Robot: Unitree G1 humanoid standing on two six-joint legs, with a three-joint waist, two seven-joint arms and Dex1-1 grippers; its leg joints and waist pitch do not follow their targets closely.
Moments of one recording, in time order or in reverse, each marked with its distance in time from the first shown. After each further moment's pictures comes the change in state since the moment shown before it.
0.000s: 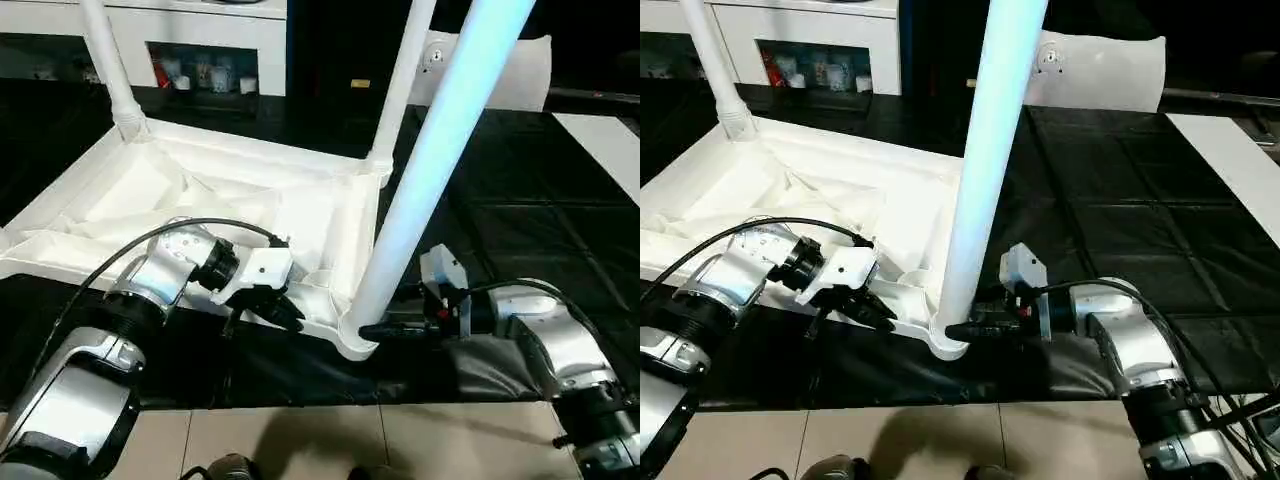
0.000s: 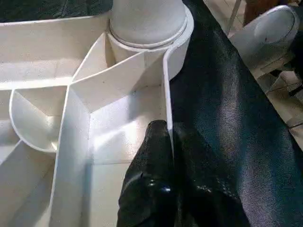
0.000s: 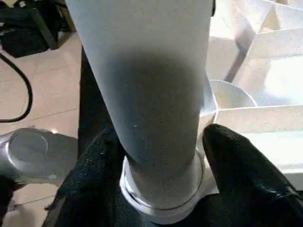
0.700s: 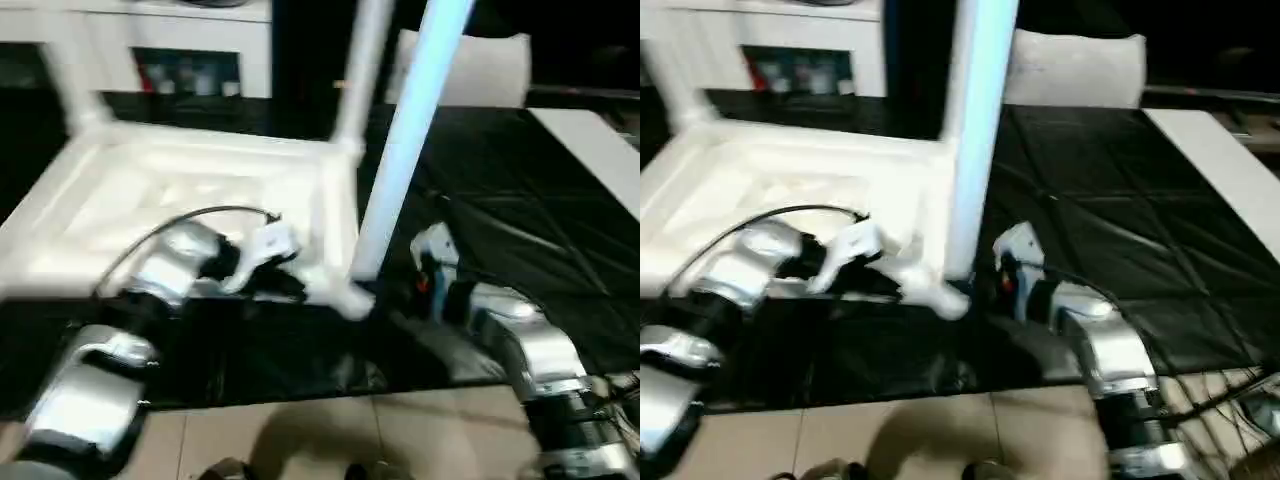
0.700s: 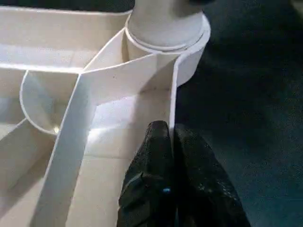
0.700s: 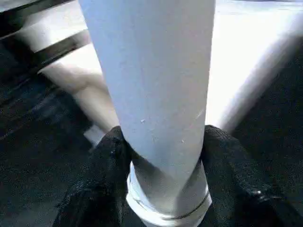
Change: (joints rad) left arm -0.016 -0.166 0.124 0.015 0.029 0.371 0.420; right arm 0.022 0.307 -0.193 -0.065 -0.077 0.248 -0.700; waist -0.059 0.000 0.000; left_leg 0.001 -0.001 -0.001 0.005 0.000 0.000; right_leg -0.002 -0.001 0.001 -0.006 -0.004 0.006
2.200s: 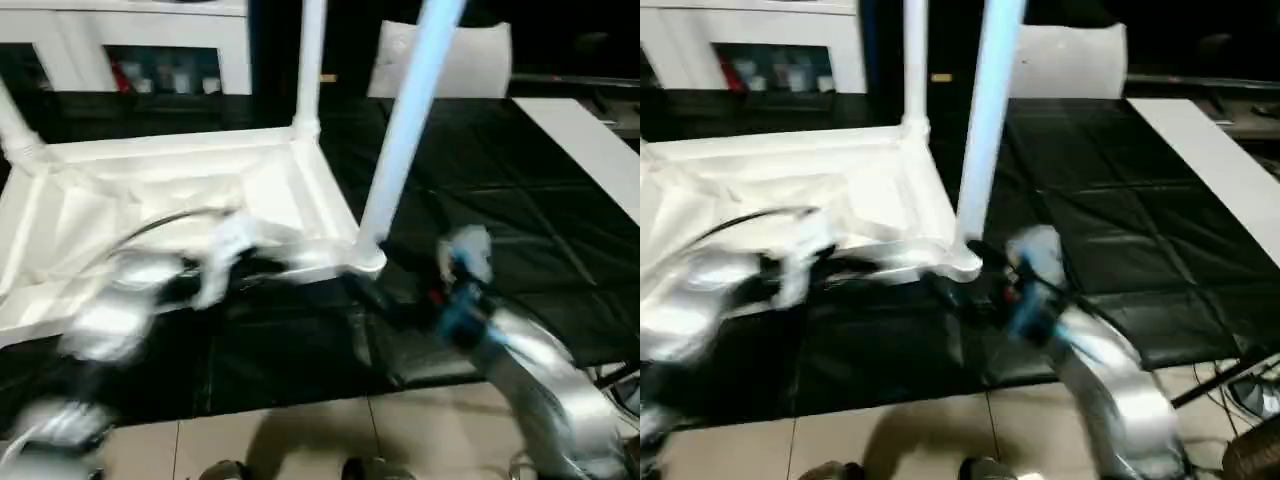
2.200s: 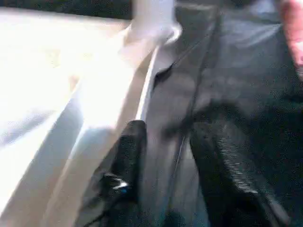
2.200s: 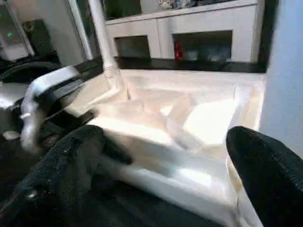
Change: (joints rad) left arm 0.397 0.236 0.195 -0.602 -0.202 0.189 -0.009; right arm 0.215 -0.011 0.050 -0.536 0.201 0.088 -0.027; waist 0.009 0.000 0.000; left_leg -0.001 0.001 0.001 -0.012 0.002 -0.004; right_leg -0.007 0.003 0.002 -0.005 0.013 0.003
